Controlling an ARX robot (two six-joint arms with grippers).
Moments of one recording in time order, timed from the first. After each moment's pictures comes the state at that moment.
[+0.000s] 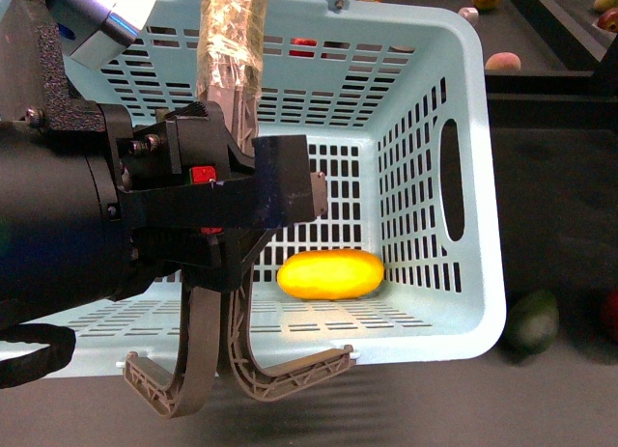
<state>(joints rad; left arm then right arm) -0.51 1.45 0.41 0.67 0.24 -0.42 0.00 0.01 0.01 0.00 0.00 0.00</state>
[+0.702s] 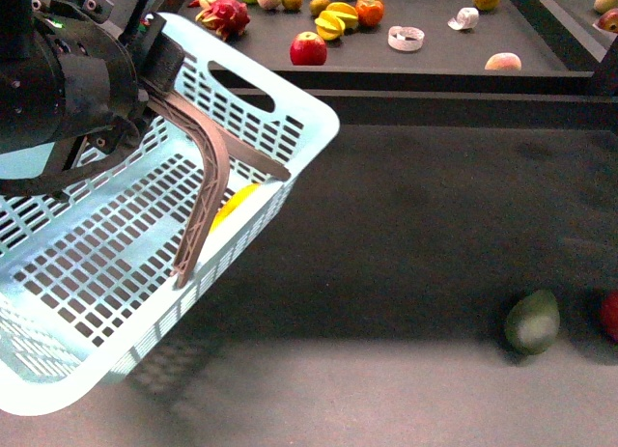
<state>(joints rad) -0.35 1.77 0.72 0.65 -0.28 -1.10 0.00 0.00 0.01 0.00 0.00 0.00</state>
